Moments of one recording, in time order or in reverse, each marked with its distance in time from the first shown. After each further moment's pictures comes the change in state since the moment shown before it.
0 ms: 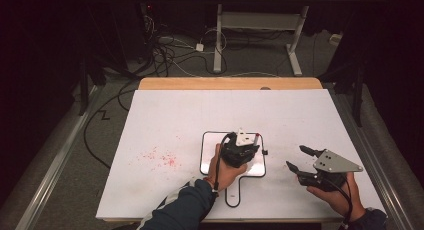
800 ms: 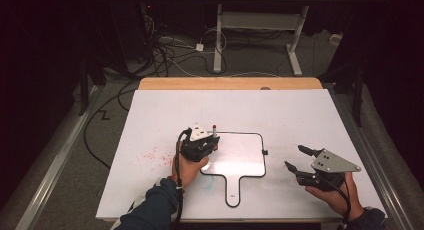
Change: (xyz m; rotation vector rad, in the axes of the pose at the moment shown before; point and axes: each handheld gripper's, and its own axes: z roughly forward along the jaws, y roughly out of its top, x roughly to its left) left arm 0.070 -0.042 -0.056 -0.060 0.123 -0.109; right arm 0.002 0.002 0.002 0.000 0.005 -0.009
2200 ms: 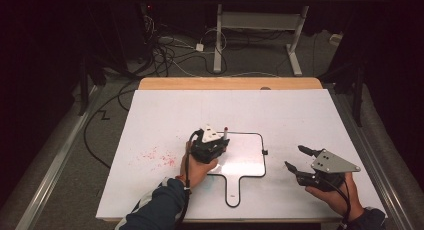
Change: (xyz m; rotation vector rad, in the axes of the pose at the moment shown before) left arm -0.035 0.015 0.022 0.043 -0.042 0.081; right arm 0.001 0.000 0.001 0.007 -0.003 -0.008
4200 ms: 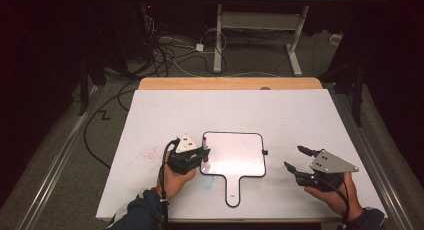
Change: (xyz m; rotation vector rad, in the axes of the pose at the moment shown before) left arm 0.019 -0.040 -0.059 0.012 -0.028 -0.043; right arm 0.001 -0.001 0.001 0.007 -0.004 -0.001
